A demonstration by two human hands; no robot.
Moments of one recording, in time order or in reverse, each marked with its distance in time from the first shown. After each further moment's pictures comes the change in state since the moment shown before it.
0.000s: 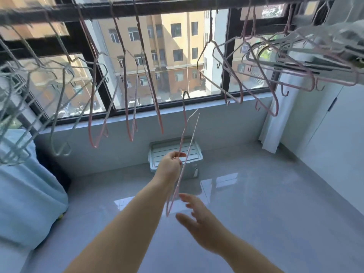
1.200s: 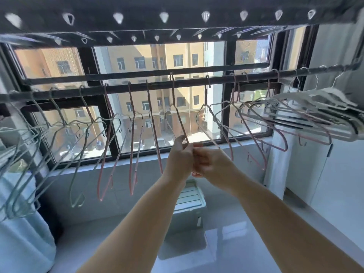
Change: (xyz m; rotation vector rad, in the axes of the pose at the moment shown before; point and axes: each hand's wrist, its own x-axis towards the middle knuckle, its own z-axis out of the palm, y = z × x) left_hand -0.019 0.157 0.002 -0.217 0.010 0.330; right_hand 0.055 -0.158 -0.145 0.076 0.194 -0.277
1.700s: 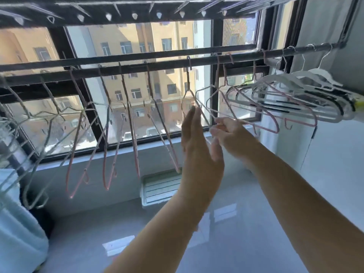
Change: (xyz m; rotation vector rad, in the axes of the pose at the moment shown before) left_hand -0.043 -0.011 0.070 0.447 0.147 0.633; right_hand 0.000 0.018 -0.076 -0.181 0.292 0.128
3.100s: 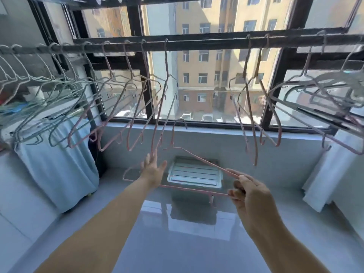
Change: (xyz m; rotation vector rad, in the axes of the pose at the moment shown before) left_hand -0.051 -0.154 0.014 0.371 -0.180 -0.930; right_hand -0.029 0.131 -0.026 0.887 -0.164 0.376
